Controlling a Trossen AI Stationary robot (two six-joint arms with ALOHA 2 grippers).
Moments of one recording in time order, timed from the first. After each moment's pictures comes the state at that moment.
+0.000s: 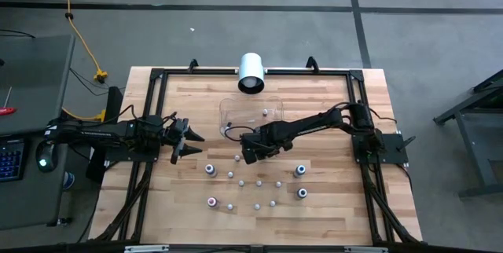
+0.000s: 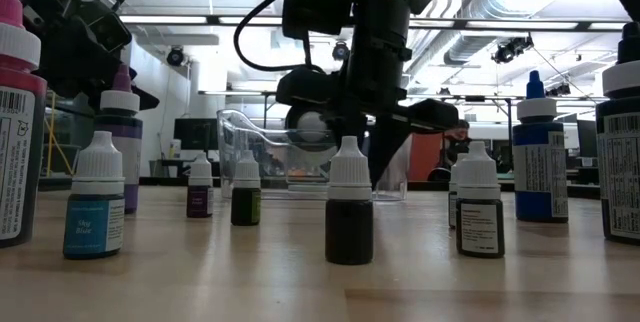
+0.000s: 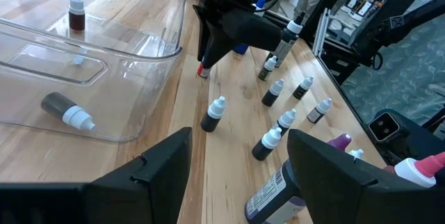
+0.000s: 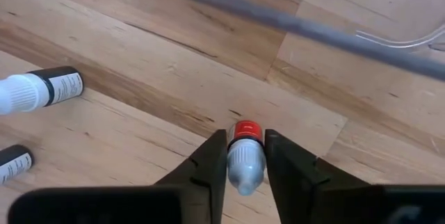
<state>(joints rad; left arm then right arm) 0.02 0.29 0.04 0.00 0.17 -0.35 0.07 2.09 1.55 -0.83 0.02 1.28</state>
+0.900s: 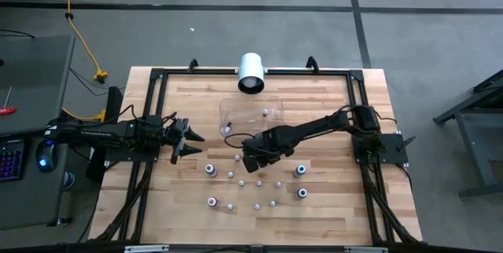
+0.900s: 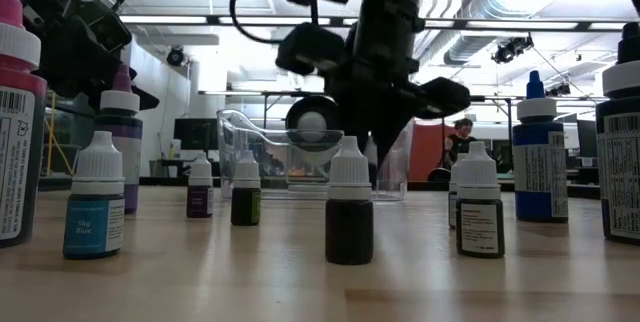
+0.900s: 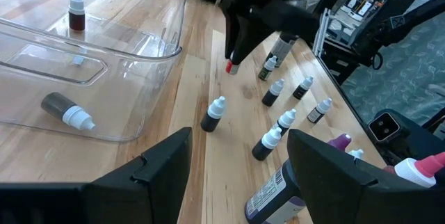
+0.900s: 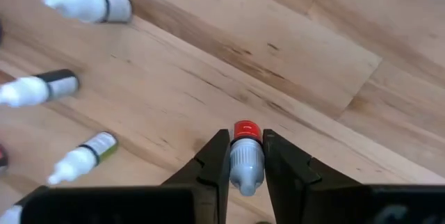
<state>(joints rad) 0.02 0.29 0.04 0.00 0.17 -0.35 0.13 2.03 1.55 -0.83 -0.04 1.27</state>
